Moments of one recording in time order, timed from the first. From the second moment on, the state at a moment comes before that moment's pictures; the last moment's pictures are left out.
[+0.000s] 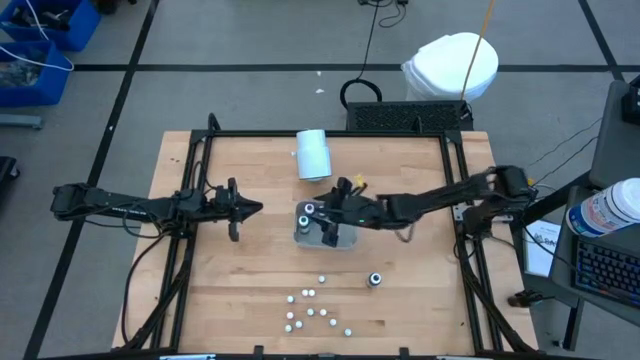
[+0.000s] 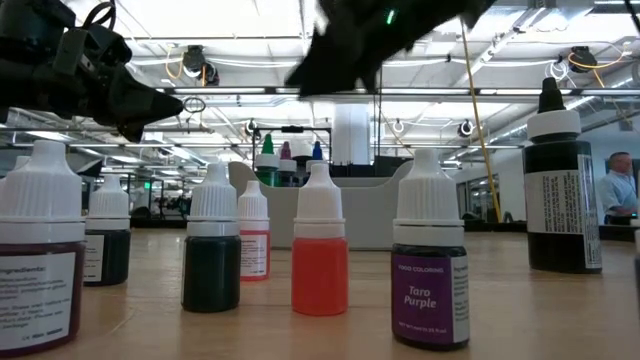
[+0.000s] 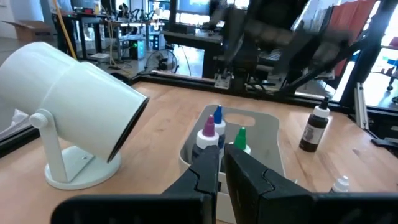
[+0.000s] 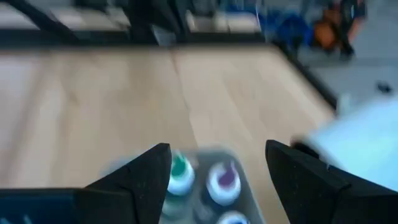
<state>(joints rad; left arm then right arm) 0.00 0.54 0.01 0.49 -0.12 -0.12 0.13 1.65 1.09 0.13 0.39 0.04</state>
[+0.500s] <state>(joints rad) 0.00 0.54 0.01 0.46 -0.11 -0.15 0.77 1.39 1.09 -0.47 0.99 0.31</state>
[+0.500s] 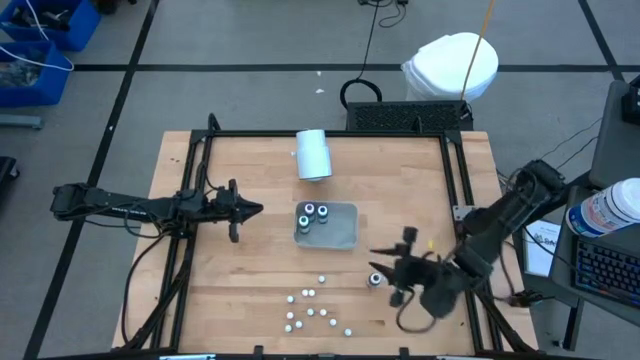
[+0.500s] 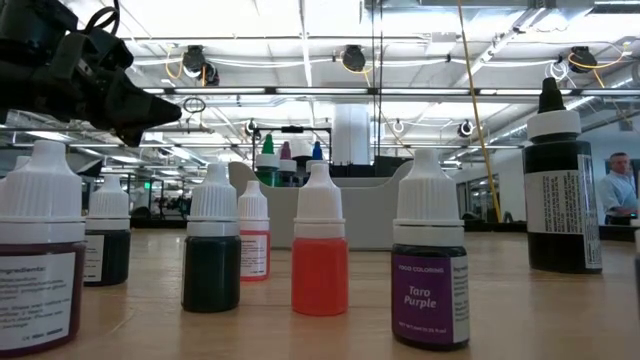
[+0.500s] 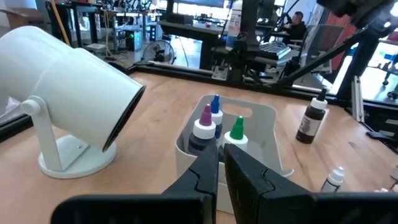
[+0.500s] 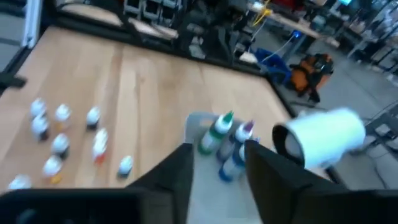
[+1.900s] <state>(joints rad) 0.00 0.54 0.01 0.44 -0.11 -0.14 0.85 1.24 0.35 0.40 0.68 0.41</state>
